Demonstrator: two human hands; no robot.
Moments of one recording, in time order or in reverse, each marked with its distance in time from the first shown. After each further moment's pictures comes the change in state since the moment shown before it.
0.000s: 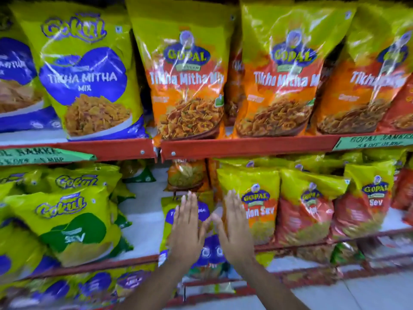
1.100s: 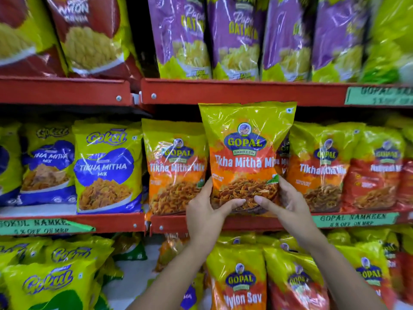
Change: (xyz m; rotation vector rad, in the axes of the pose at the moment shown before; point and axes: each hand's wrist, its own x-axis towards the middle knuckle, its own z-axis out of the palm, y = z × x) left_hand 0.134 0.170 -0.159 -0.610 0.517 -0.019; right_hand 0.127 -0.028 -0.260 0.582 0.140 -0.166
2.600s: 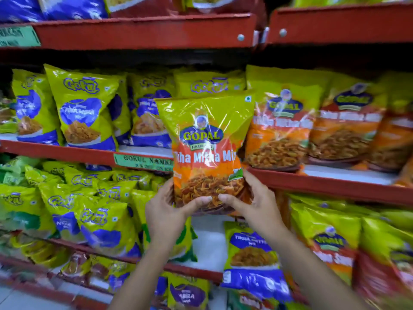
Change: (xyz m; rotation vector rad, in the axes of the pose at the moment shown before) left_hand -0.067 -0.110 -0.249 -0.065 0.205 -0.268; right_hand -0.075 -0.042 0.261 0.039 -0.303 0.107
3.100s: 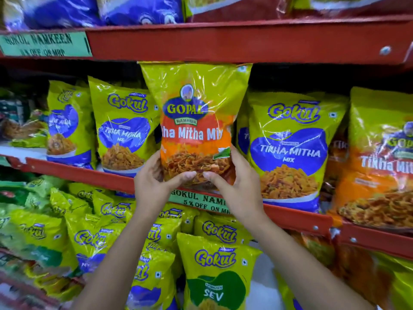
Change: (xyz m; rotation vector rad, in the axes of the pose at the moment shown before) left_hand 0.208 -0.057 -0.127 -0.074 0.031 0.168; right_hand 0.160 -0.063 0.183 -0.096 0.125 -0.268
